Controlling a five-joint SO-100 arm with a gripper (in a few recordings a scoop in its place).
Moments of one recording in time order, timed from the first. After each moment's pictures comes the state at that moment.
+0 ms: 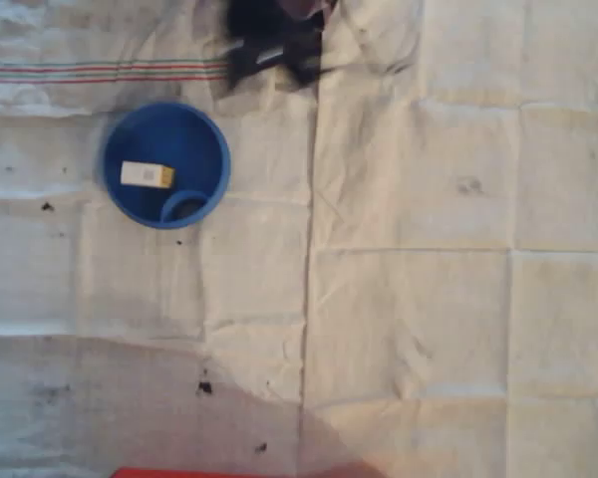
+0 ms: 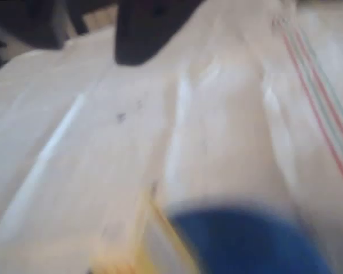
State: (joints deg) arm 16.2 133.5 81.5 104.9 -23.7
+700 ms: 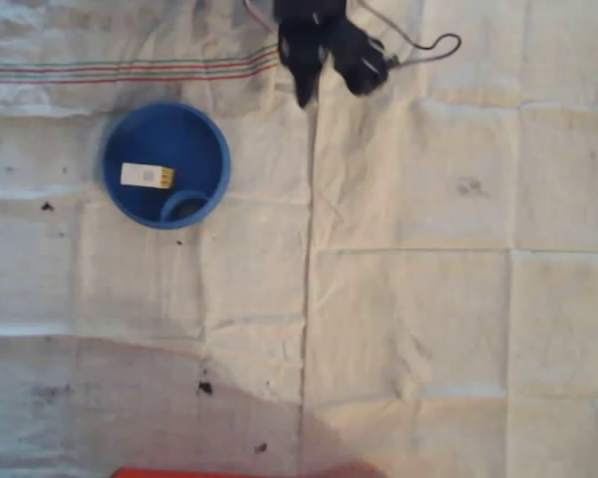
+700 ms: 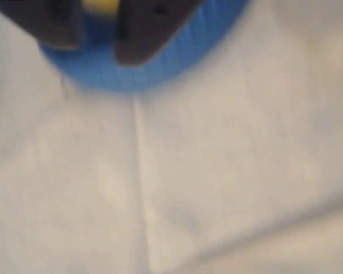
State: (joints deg) arm -8.4 169.5 135.0 80.6 12.5
